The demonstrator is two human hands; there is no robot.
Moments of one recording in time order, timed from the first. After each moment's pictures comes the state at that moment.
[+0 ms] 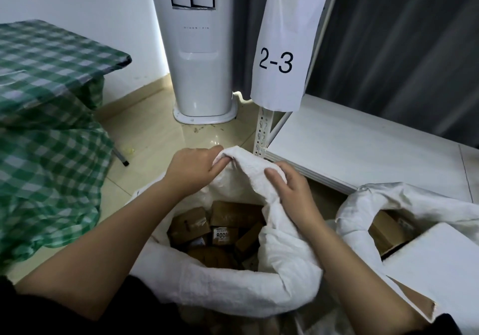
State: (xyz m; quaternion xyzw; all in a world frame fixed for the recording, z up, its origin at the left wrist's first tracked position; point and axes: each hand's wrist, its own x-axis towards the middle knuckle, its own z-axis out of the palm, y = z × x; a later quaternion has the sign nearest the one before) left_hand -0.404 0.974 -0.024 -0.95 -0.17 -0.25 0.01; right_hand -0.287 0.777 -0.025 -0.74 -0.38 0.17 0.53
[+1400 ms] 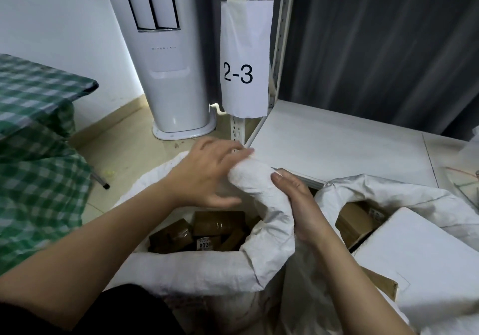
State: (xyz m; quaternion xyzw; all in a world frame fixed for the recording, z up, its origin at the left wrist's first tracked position) left_hand -0.364 0.925 0.020 -0.96 0.10 -0.24 0.05; right_hand -0.274 0.720 0.001 -0.50 -0.20 0.36 0.76
